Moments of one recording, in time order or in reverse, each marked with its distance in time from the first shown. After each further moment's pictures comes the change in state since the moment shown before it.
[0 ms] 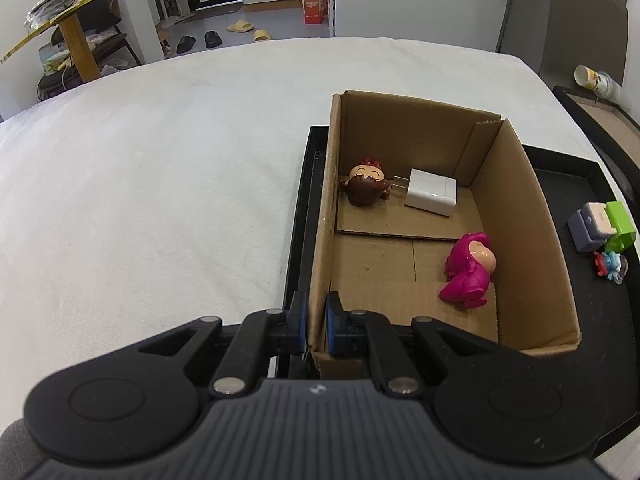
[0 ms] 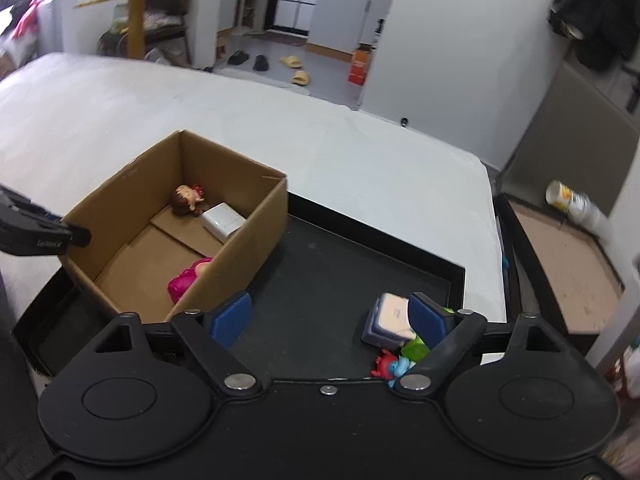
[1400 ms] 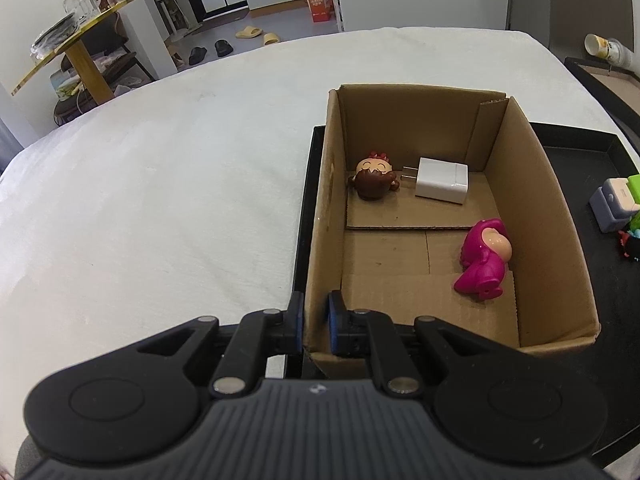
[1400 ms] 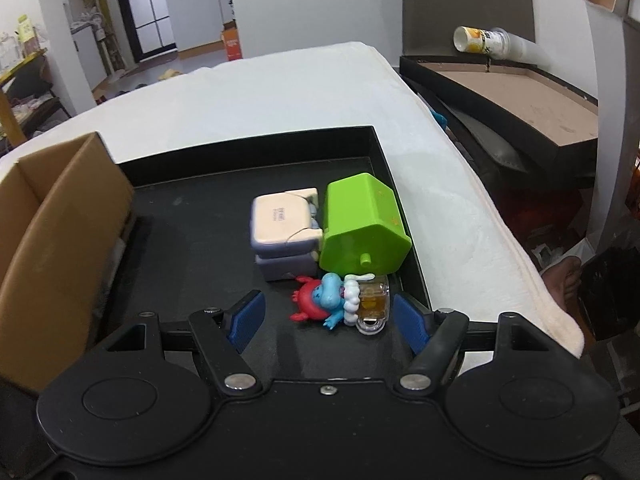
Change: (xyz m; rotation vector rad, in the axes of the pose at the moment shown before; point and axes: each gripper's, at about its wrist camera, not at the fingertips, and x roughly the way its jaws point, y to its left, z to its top) left arm 0.002 -0.021 0.001 0.081 0.007 0.107; right arm 0.087 -0.076 -0.086 0.479 0.071 -0.100
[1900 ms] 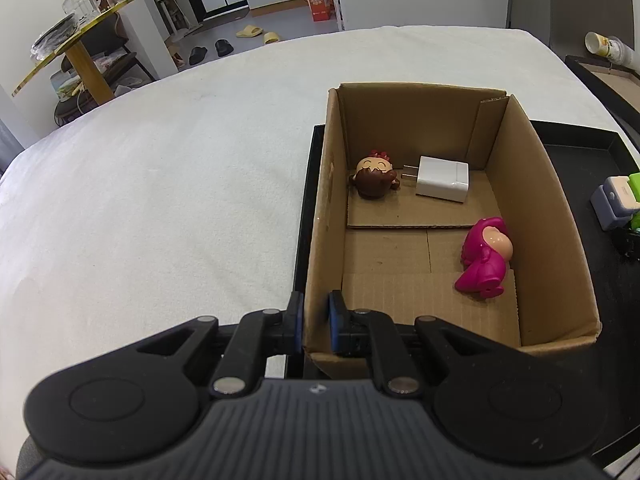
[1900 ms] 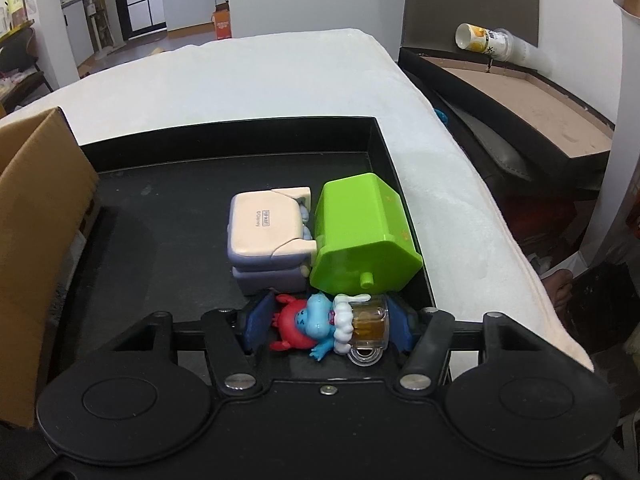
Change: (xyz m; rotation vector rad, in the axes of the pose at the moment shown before) left arm 0.001 -0.001 -0.001 0.000 0.002 0.003; right arm 0.024 0.009 0.007 -0.051 0.033 -0.058
